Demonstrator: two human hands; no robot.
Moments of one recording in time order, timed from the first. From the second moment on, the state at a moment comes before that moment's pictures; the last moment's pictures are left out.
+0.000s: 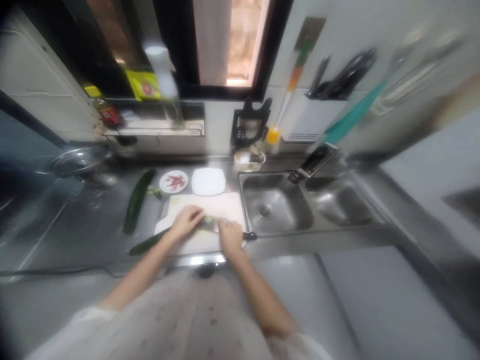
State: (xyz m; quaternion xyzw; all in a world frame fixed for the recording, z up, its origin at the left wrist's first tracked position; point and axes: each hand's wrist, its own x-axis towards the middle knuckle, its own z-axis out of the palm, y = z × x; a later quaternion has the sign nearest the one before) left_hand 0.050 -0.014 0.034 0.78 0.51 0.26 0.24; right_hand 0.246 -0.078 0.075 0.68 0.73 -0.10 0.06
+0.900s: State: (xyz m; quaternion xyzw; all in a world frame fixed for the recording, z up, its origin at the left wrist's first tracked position) left_hand 0.006 0.030 -0.002 0.52 0.73 0.34 0.27; right_hand 0.281 -0.075 0.051 0.72 0.68 -0.09 0.06
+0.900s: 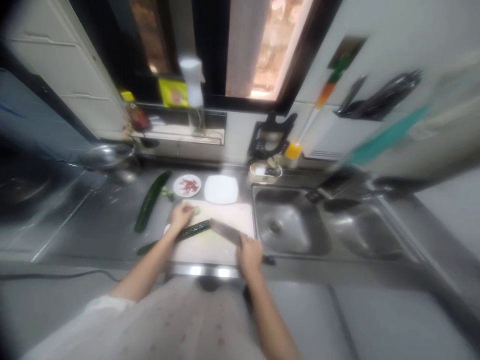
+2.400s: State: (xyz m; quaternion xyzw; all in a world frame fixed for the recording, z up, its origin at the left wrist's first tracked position) left_hand -0.020 0.012 -0.014 0.58 0.75 0.29 0.15; right_hand 0.279 -0.076 0.047 0.73 0.67 -0.13 0.01
